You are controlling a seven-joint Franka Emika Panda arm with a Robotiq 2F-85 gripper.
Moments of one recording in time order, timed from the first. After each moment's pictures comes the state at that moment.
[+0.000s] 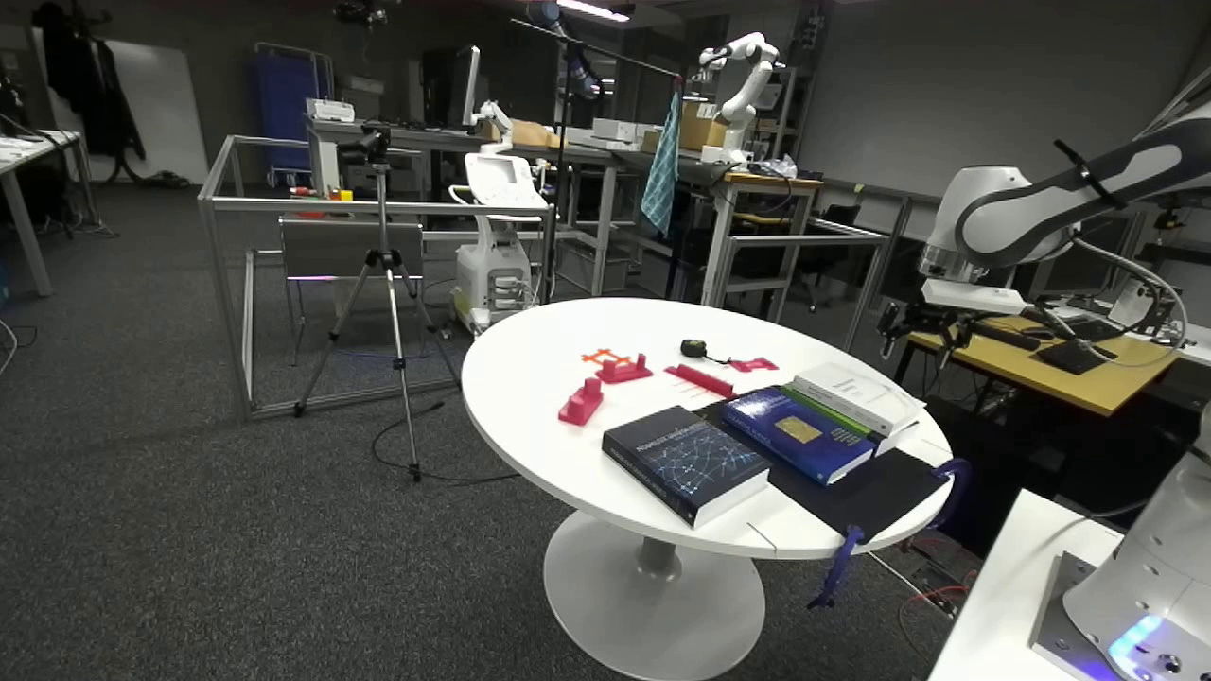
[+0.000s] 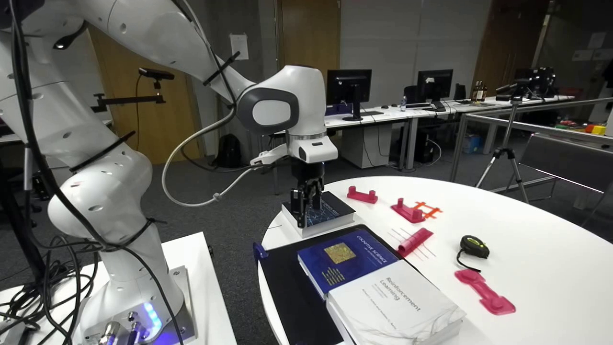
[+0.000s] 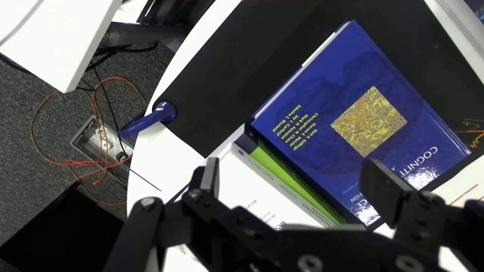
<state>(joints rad) -0.23 -0.35 -0.08 -2.64 -0.09 2.31 0.66</state>
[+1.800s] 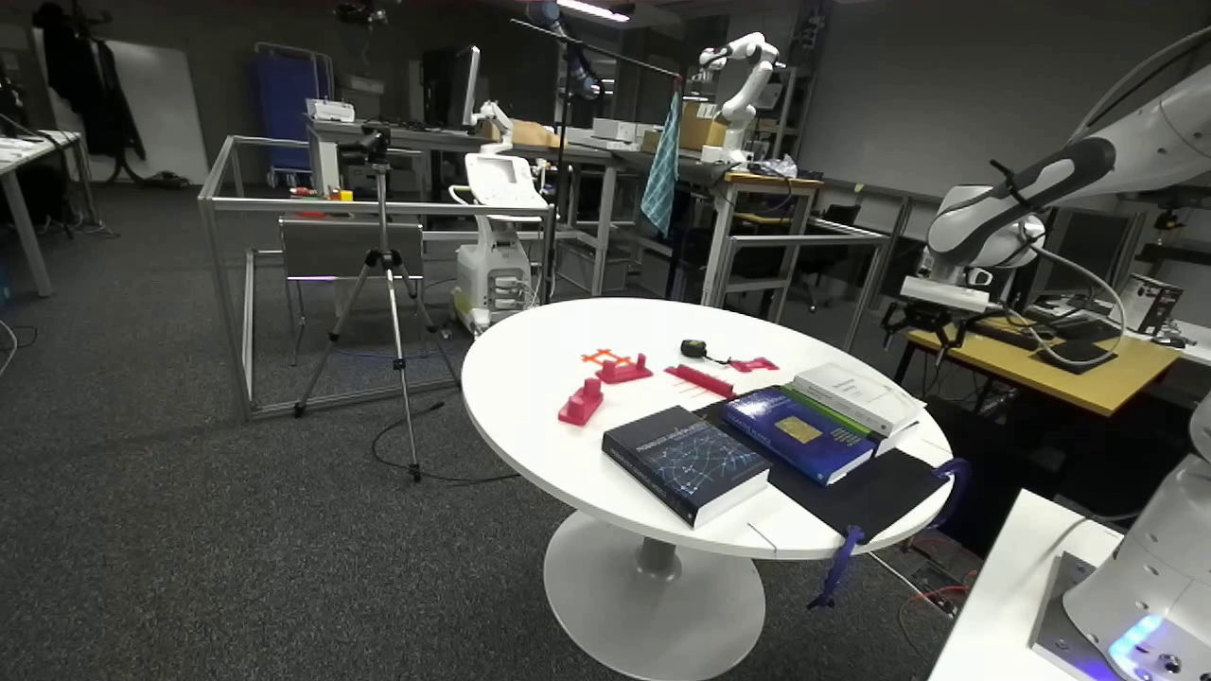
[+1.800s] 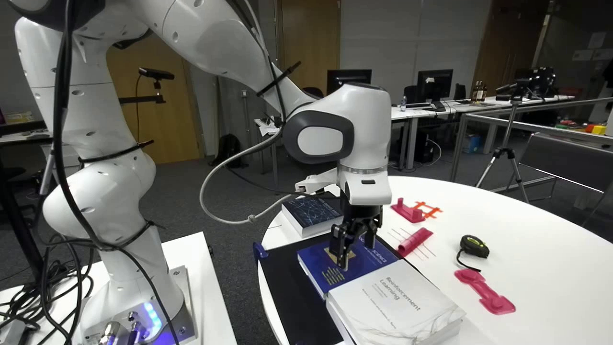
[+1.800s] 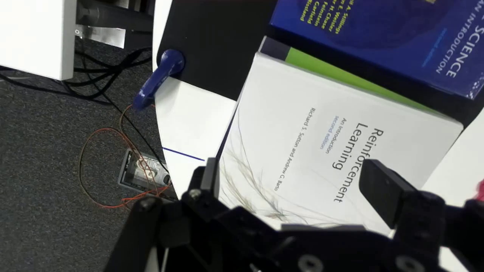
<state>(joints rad) -0.32 -0.02 -0.24 -2.38 -0.04 2.37 0.78</state>
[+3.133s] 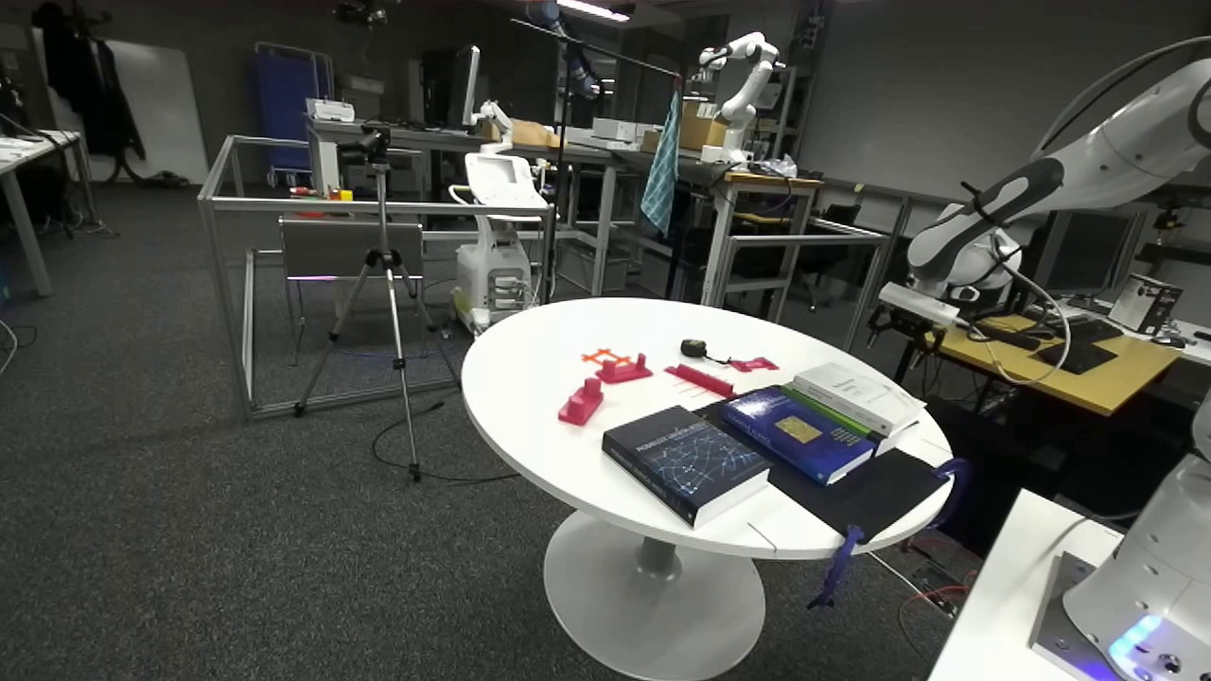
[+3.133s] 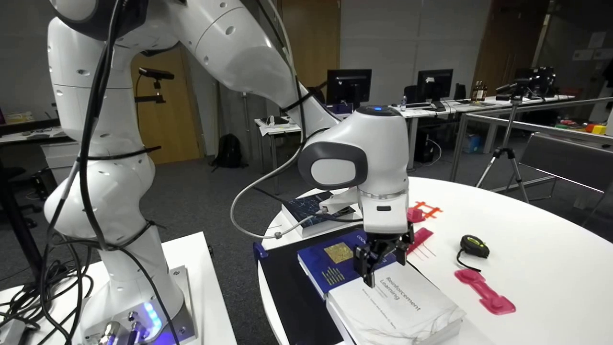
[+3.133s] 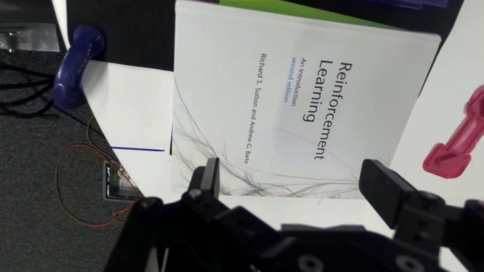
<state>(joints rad) -0.30 0.14 -0.29 -2.32 0.12 2.59 0.83</state>
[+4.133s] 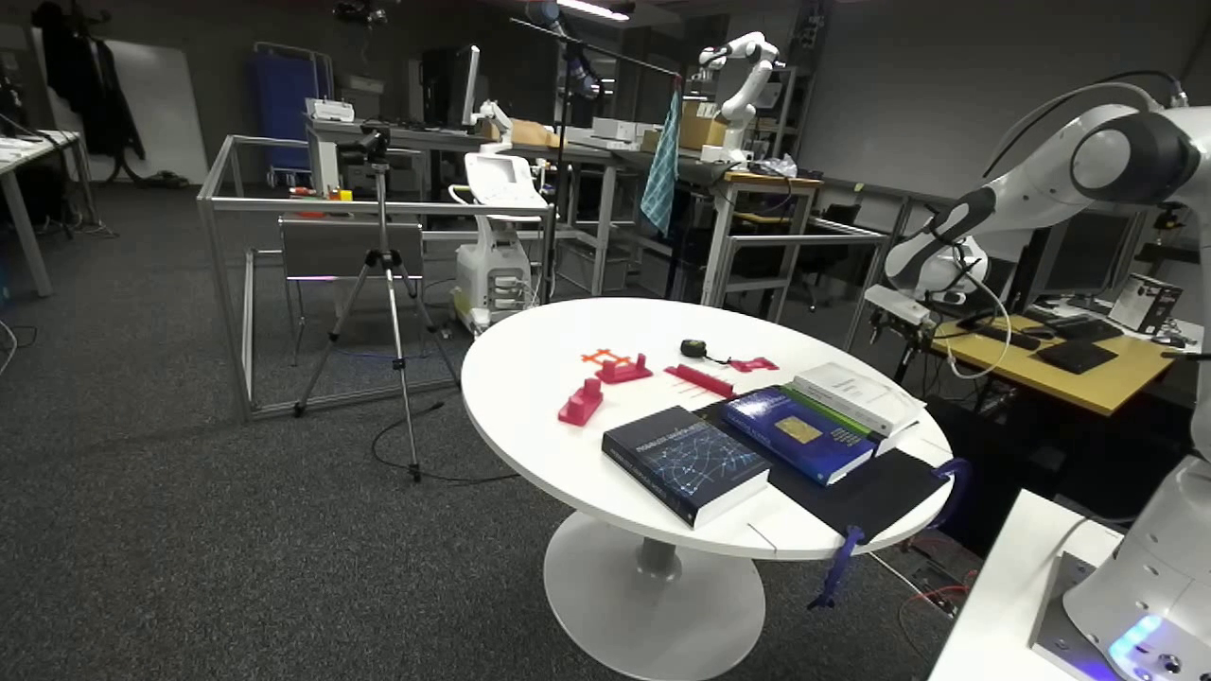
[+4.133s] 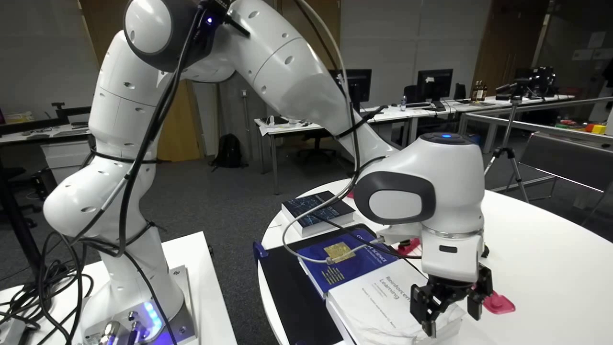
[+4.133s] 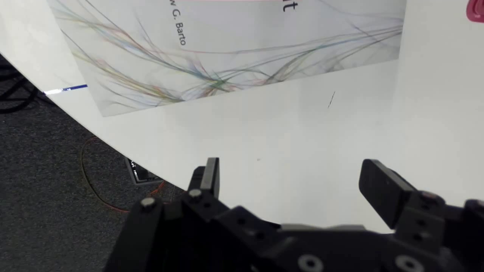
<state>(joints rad) -0.31 0.47 -0.40 -1.97 0.18 2.58 0.99</state>
